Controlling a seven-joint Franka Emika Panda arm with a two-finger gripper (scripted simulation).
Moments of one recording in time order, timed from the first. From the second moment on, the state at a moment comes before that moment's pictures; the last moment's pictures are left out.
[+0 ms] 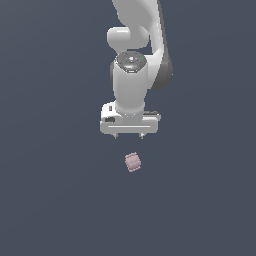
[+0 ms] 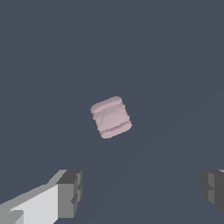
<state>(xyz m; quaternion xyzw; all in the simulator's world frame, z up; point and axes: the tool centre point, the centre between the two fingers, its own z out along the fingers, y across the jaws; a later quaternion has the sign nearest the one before) 0.012 0.003 0.190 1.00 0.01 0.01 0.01</state>
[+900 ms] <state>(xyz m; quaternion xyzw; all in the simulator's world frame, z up) 0.010 0.023 0.187 1.00 0.02 0.01 -0.01</state>
